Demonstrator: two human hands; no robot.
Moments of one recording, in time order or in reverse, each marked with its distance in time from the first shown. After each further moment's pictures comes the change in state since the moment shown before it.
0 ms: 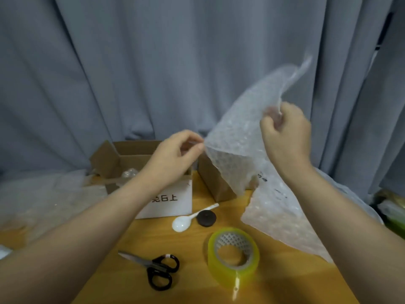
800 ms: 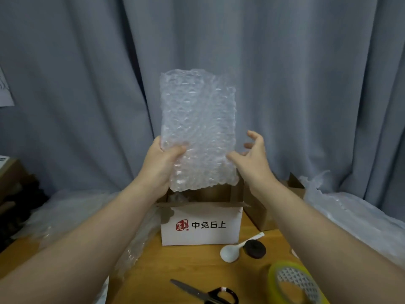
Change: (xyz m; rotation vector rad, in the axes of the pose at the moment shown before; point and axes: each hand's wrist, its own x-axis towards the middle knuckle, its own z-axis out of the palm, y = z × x) left_hand 0.002 -0.065 -0.123 -0.768 0.322 -0.382; right_hand -0.031 -0.112 0.122 0.517 -0.444 0.385
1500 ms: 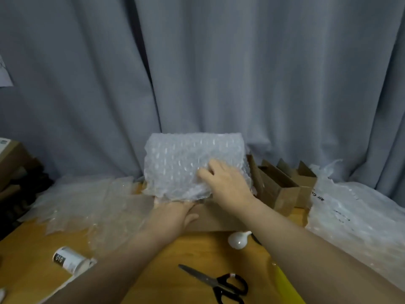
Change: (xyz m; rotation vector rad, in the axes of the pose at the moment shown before) left_hand -0.040 -0.114 -0.055 1.676 -0.432 0.249; right_hand -0.022 0.076 0.061 -0.985 -0.236 -0.873
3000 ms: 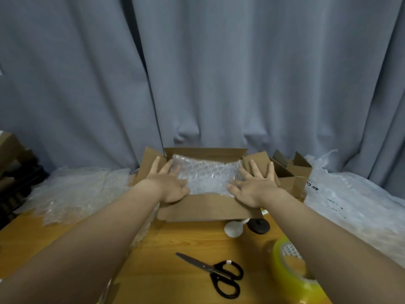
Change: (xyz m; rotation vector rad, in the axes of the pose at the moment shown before) left_hand 0.045 -0.014 -0.031 0.251 -0.475 -0.096; right_hand -0.035 0.048 -0.010 -0.133 -0.916 0.462
